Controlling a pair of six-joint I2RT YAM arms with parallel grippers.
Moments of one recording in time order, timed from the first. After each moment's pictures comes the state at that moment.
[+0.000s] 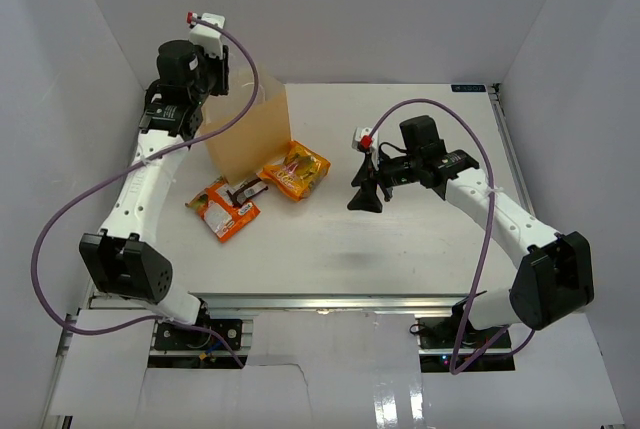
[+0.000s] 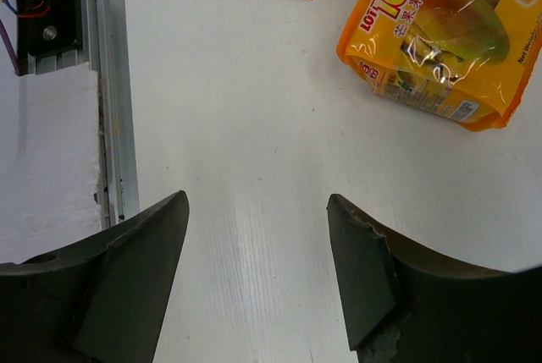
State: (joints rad) left arm -0.17 1.54 1.64 -0.29 -0.01 0.16; right arm 0.48 1.39 1.13 -0.50 -0.88 -0.48
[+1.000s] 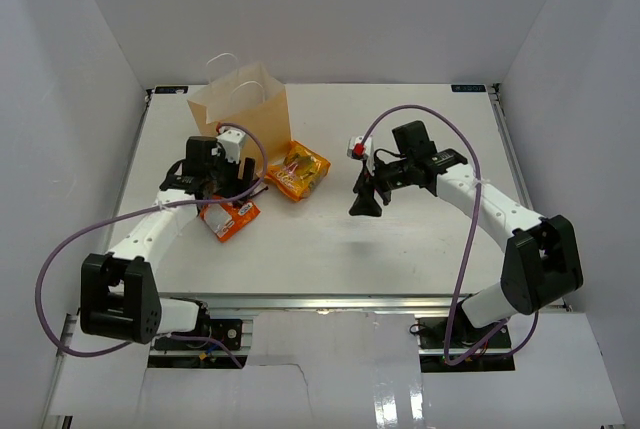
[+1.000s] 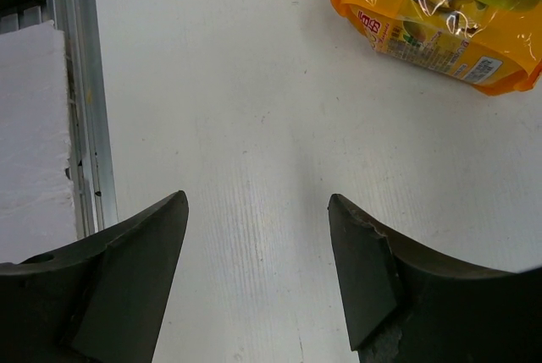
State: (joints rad) left arm -0.17 1.28 0.89 -0.35 0.14 0.09; right arm 0.47 1.48 1.12 -0.53 -0.84 -0.57
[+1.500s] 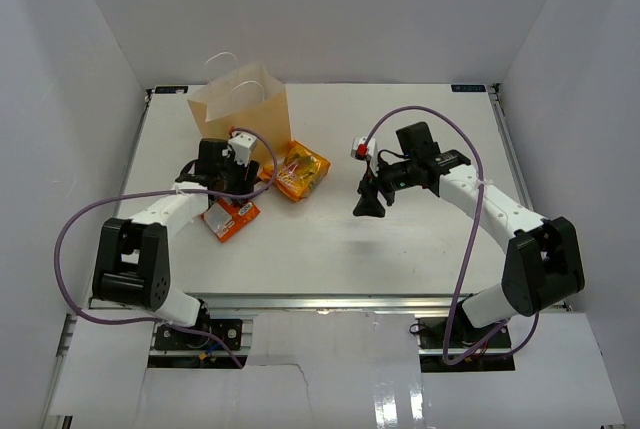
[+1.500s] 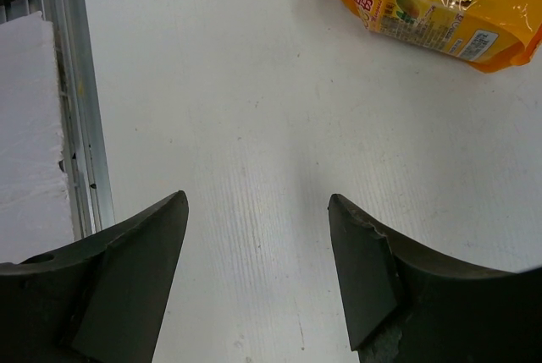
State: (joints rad) left arm -0.18 1.47 0.86 -0.15 0.11 0.21; right arm 0.45 1.46 1.10 -0.55 -0.82 -0.58
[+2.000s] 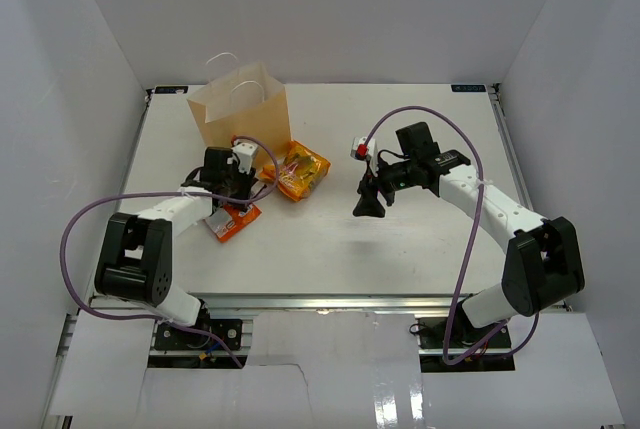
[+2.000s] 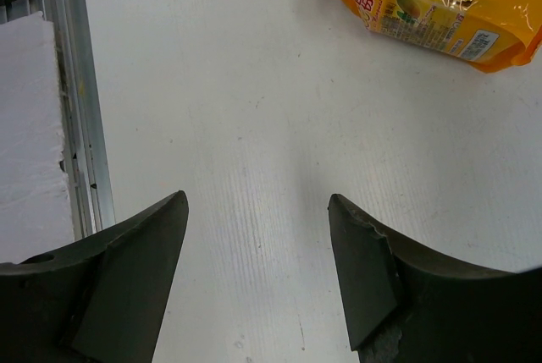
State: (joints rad) left arm -0.20 1.52 0.80 -0.10 0.06 0.16; right arm 0.45 1.47 1.10 -0.55 -0.82 -0.58
